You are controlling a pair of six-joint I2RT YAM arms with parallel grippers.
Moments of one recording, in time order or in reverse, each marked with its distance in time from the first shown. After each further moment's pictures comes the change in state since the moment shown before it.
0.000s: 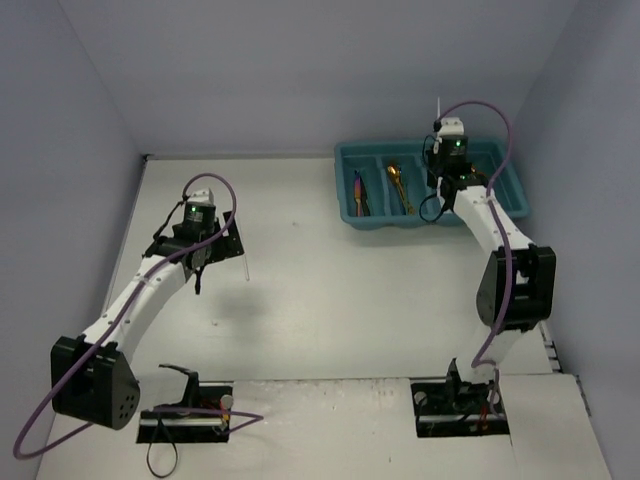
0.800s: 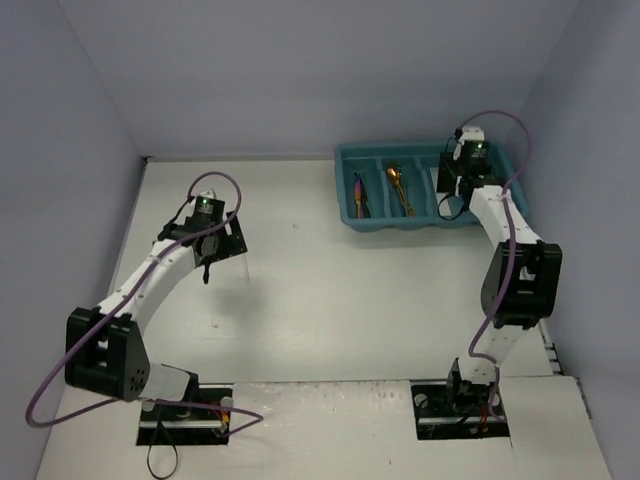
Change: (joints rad) left arm 0.000 0.144 0.078 -0.068 -0.025 -0.066; right arm -0.142 0.098 0.046 -0.061 -0.104 -0.007
